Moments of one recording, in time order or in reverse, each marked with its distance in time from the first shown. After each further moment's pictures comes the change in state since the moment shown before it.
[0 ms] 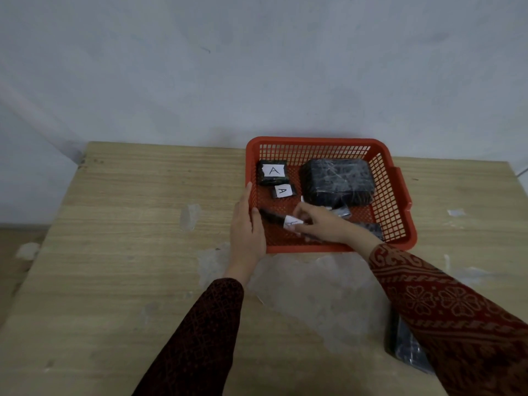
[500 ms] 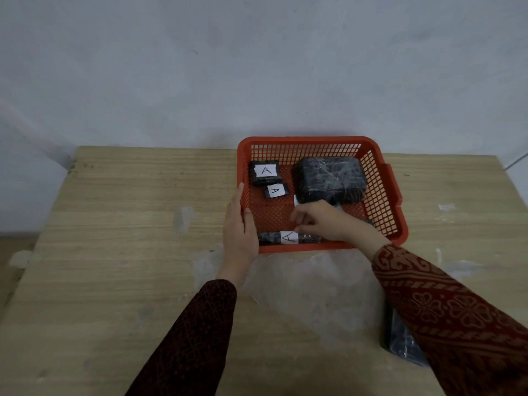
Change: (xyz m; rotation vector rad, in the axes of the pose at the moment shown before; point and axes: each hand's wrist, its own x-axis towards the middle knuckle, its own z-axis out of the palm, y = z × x) left_hand -0.002 0.005 -0.001 -0.019 -0.016 -0.040; right_hand -0.010 0.007 -0.014 -0.264 0.028 -0.080
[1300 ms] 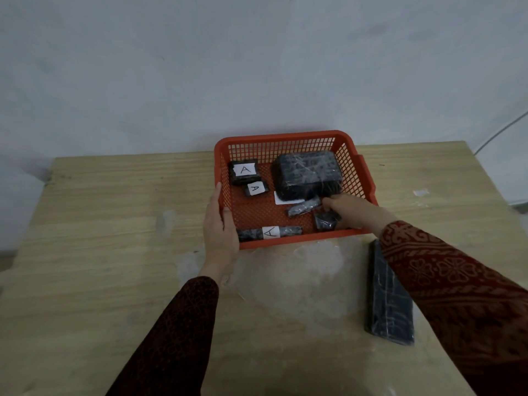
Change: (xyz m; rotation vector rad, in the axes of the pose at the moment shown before) left_hand -0.001 0.005 -0.001 -0.053 0.012 -0.001; right_hand -0.042 0.080 -0.026 -0.502 0.004 0.202
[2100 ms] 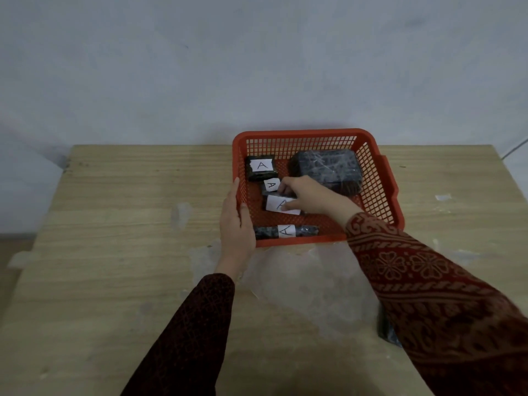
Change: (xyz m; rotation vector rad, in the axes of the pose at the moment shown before) left_hand 0.002 -0.005 0.000 0.023 -0.003 -0.007; right_hand 0.057 -0.105 -0.043 0.450 0.051 -0.126
